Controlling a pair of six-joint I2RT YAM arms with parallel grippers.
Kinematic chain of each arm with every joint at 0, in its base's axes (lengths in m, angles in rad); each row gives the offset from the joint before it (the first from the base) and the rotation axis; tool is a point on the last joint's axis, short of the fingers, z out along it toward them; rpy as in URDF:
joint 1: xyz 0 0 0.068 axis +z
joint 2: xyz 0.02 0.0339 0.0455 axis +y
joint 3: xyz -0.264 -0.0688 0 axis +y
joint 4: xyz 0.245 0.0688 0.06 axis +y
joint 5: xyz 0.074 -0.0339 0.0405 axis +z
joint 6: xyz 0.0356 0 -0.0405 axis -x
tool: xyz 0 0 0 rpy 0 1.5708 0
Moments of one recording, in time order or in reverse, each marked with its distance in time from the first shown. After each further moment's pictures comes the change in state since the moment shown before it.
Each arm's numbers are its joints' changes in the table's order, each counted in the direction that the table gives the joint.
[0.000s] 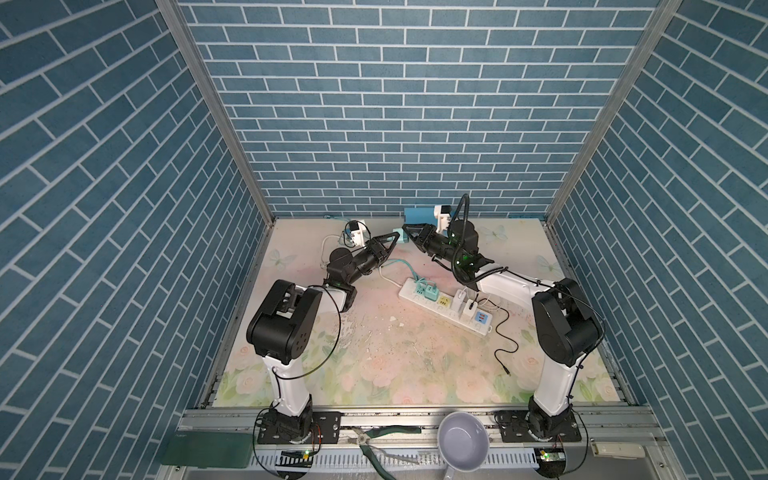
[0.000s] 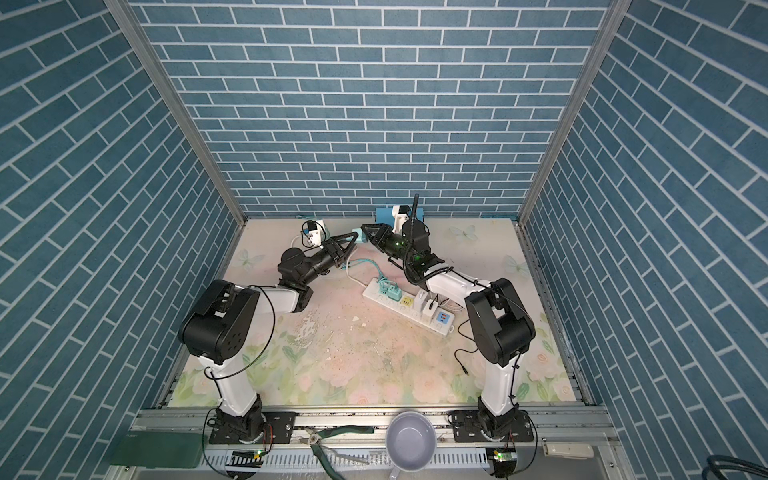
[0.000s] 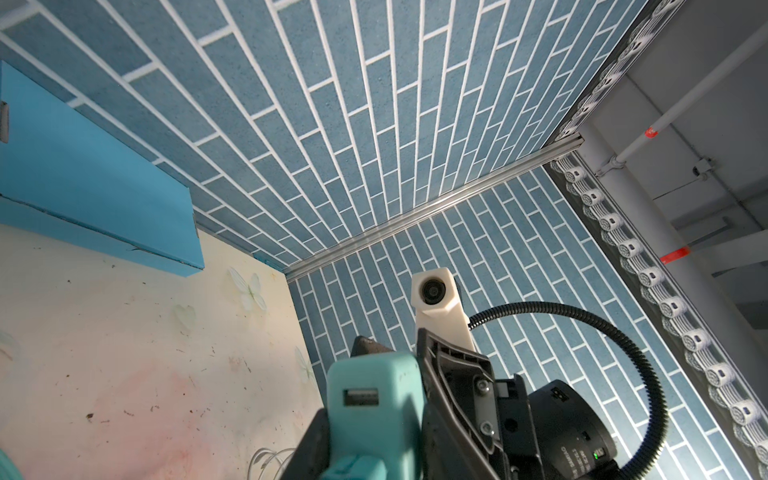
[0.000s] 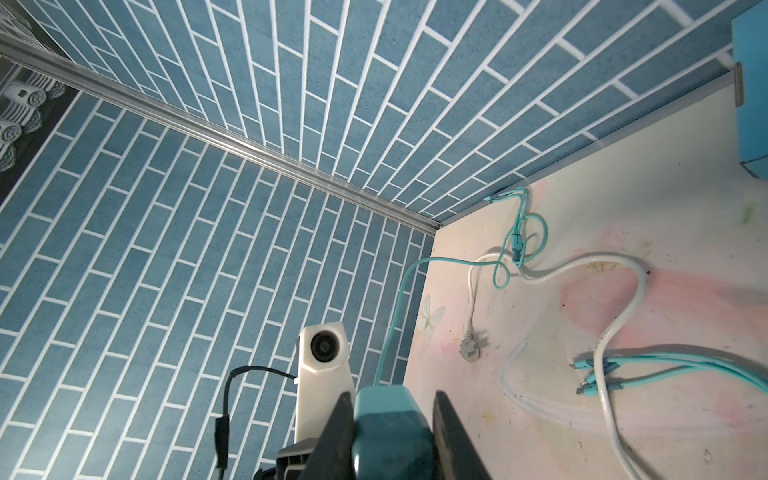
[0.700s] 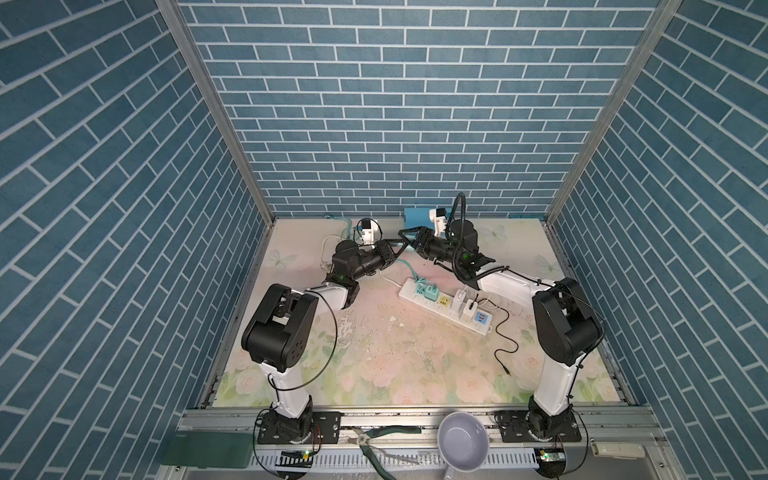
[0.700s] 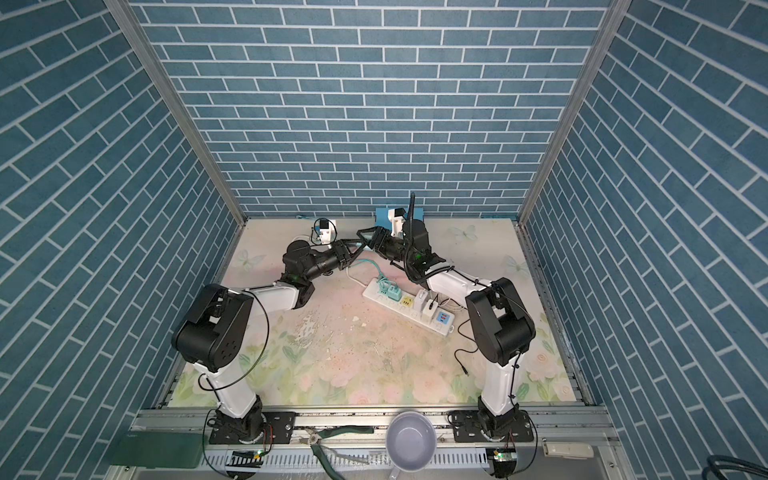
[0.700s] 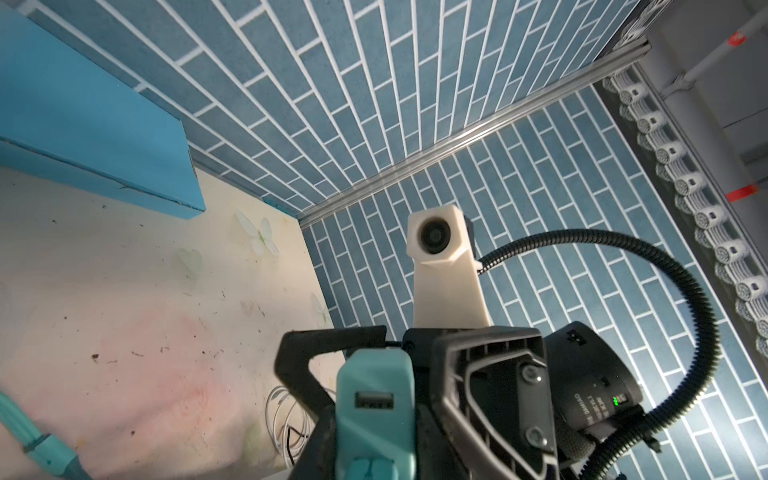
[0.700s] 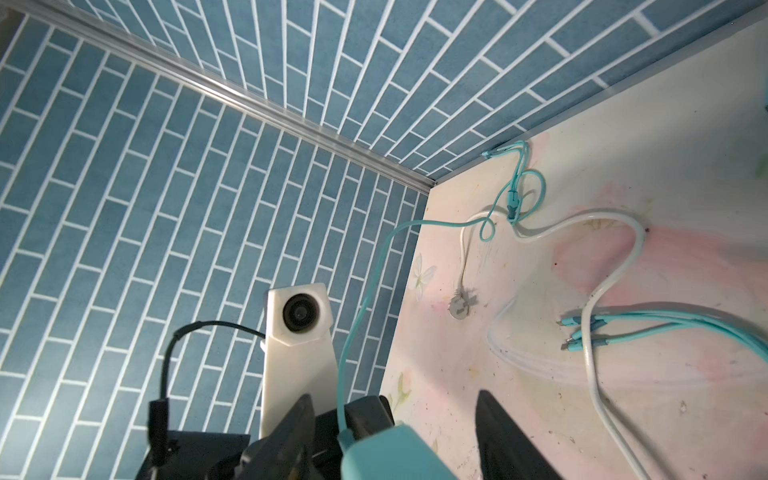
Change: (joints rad) left arm -0.030 -0.076 -0.041 0.281 -0.114 -0.146; right arm -0.015 0.003 -0.007 0.091 0.125 0.056
